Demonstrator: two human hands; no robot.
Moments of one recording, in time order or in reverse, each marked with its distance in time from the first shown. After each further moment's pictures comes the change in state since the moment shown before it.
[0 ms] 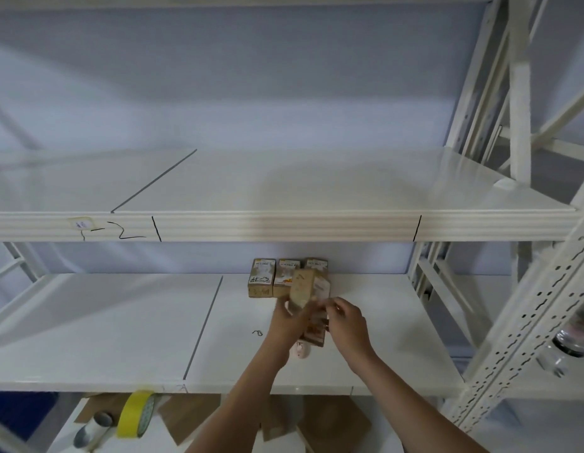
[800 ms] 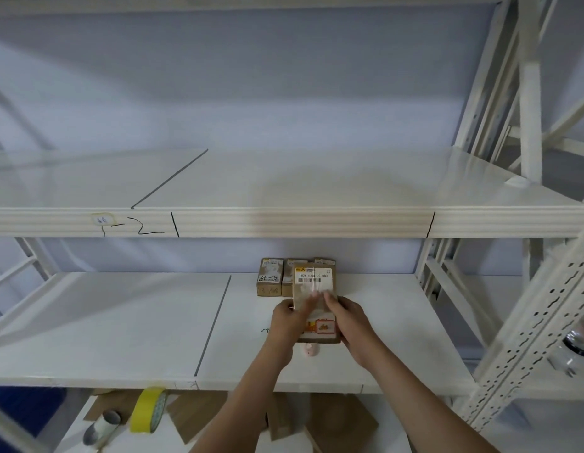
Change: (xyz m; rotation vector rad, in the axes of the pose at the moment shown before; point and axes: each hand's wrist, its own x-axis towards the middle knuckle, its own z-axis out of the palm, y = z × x) left_hand -0.006 -0.004 -0.022 -0.037 -0.025 0.063; right_hand -0.005 -0.013 0.009 0.366 -0.256 0.135
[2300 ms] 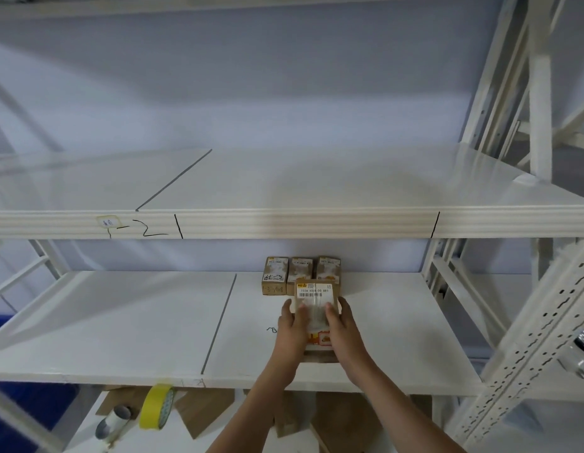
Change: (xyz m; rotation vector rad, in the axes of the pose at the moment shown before) left_hand -0.015 -0.019 0.000 -0.032 0.023 0.065; right_hand -0.013 0.020 0.022 -0.047 0.060 -0.053
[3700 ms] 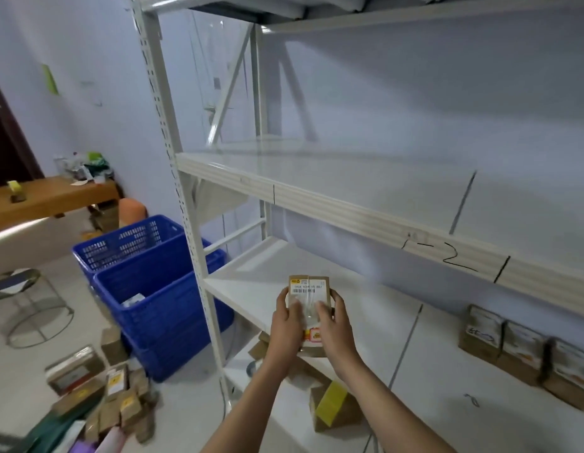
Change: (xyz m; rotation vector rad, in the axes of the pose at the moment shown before) left_hand -0.054 0.018 -0.398 -0.100 0.669 0.094; right_hand -0.027 -0.030 0.423 -0.059 -0.493 -0.069
